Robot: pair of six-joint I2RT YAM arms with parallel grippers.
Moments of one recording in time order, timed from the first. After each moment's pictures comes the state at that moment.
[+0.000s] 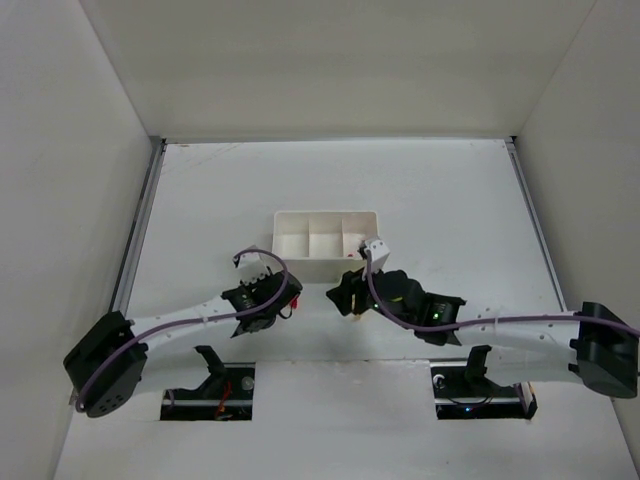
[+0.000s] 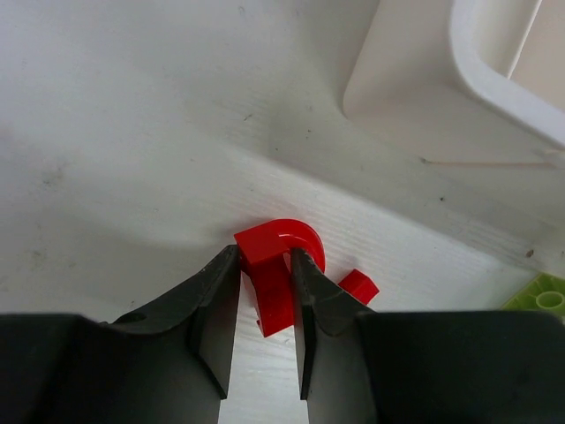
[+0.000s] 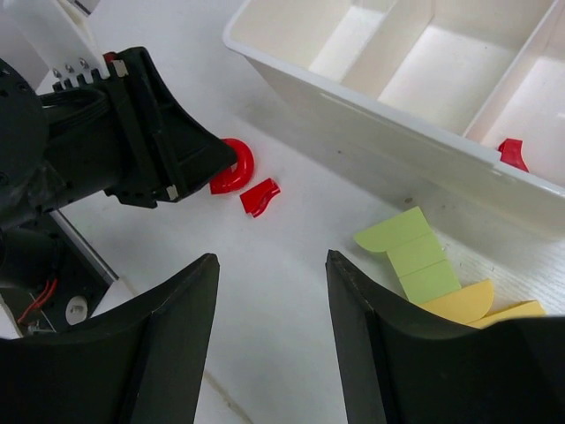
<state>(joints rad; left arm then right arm) -0.91 1.16 0.46 -0.38 -0.67 -1.21 1.15 1.14 0.57 0.21 0.32 0.52</state>
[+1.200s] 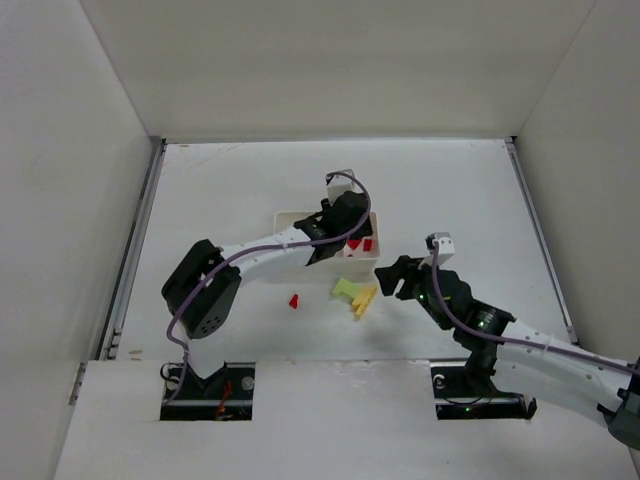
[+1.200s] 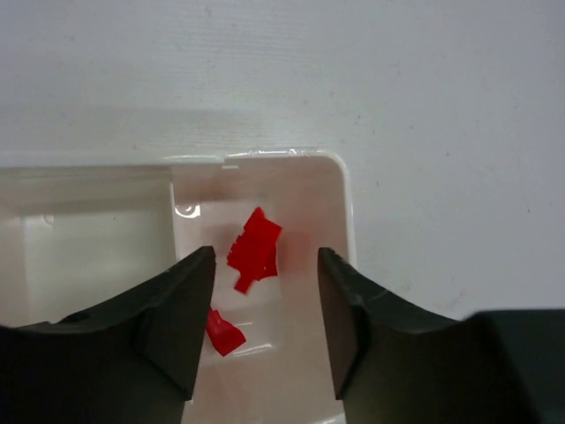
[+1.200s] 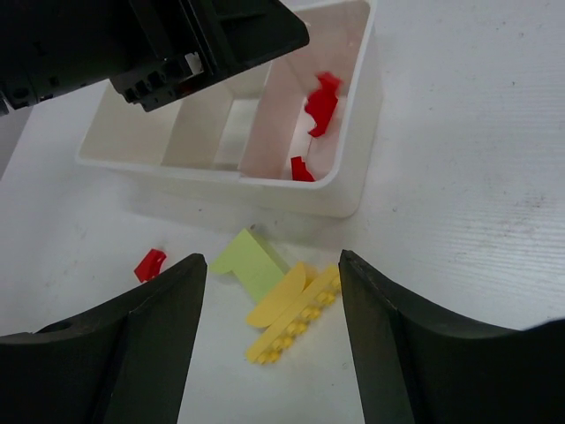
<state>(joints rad) -0.87 1.78 1.25 -0.10 -0.42 -0.73 0.93 0.74 0.39 0.03 0.47 0.62</state>
